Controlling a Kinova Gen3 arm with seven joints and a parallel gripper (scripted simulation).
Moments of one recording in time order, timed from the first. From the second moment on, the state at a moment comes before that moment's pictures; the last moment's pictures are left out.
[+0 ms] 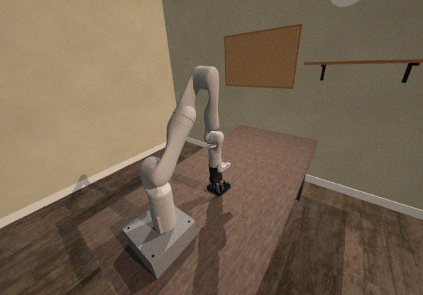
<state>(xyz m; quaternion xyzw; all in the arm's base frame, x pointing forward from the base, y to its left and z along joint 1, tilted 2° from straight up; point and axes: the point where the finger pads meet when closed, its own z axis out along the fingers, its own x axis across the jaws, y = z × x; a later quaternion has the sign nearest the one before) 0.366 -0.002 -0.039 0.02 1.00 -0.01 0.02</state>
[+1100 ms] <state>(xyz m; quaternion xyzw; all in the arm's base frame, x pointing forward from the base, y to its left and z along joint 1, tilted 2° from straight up) 0.366 -0.002 -0.039 0.02 1.00 -0.01 0.02</state>
